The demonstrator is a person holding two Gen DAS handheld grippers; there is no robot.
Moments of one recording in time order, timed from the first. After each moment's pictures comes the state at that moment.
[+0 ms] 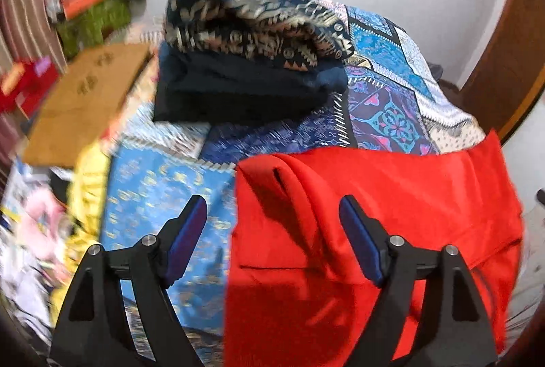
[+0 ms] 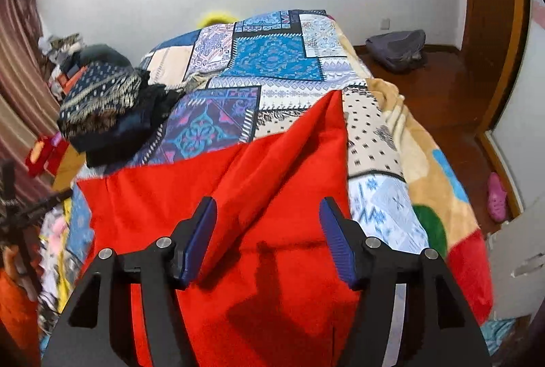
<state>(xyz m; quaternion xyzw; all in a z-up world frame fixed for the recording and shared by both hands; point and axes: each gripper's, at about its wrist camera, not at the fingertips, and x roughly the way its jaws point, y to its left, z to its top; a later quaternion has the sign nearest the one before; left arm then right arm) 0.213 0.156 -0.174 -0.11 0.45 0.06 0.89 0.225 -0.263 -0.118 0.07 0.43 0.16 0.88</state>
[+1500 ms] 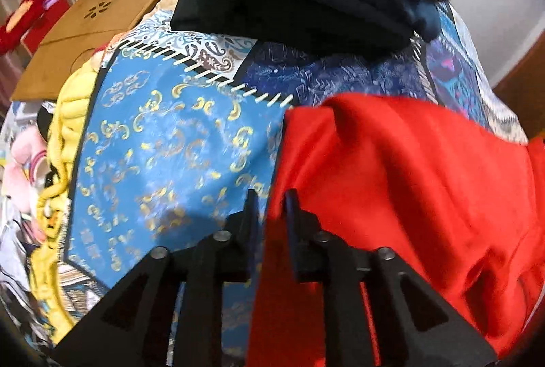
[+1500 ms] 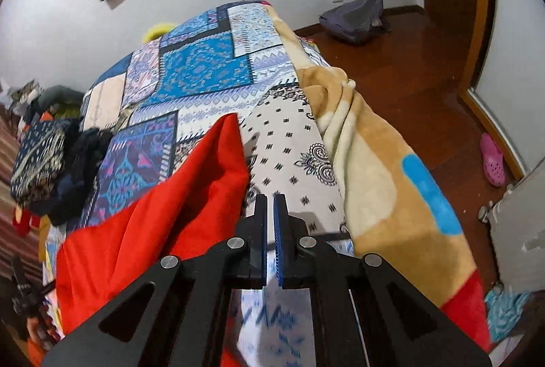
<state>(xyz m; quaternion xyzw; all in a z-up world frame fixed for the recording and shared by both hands) 0.221 0.190 -0.258 -0.14 0.52 0.12 0.83 0.306 -0.340 -0.154 0.13 0.46 0.09 0.87</state>
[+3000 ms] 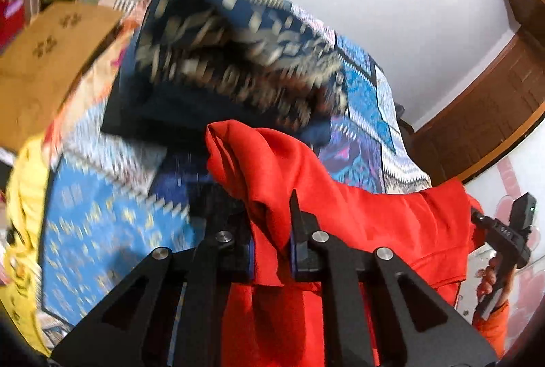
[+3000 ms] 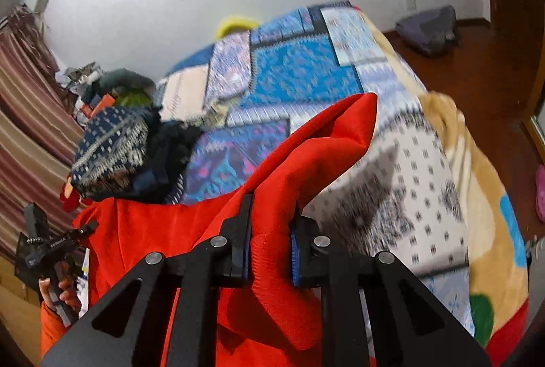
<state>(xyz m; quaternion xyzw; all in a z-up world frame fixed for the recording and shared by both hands) 0.264 0.192 -0.153 -0.24 0.41 -0.01 0.88 0.326 -0.251 -0.115 0.15 0.43 0.22 0.86</state>
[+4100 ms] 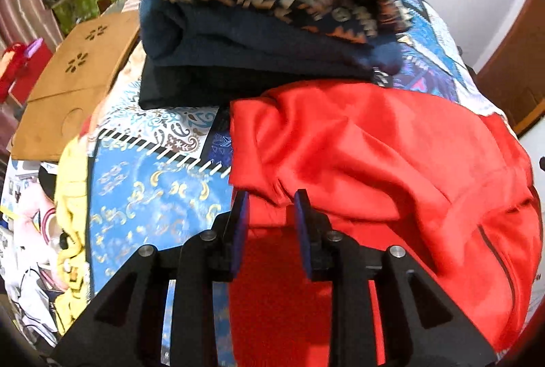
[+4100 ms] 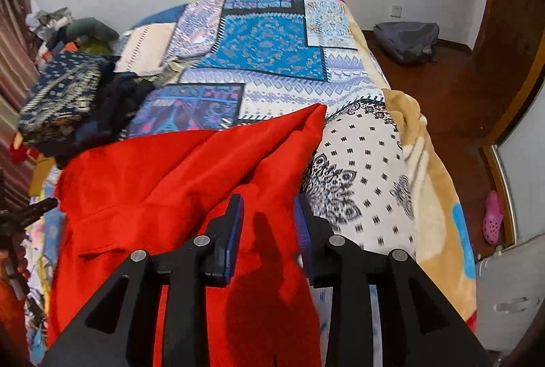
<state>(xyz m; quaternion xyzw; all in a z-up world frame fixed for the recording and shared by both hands) 0.252 0.184 -0.210 -0.10 0.50 0.08 0.86 0.314 -0.258 -0.132 0.02 0.48 0.17 0.86</state>
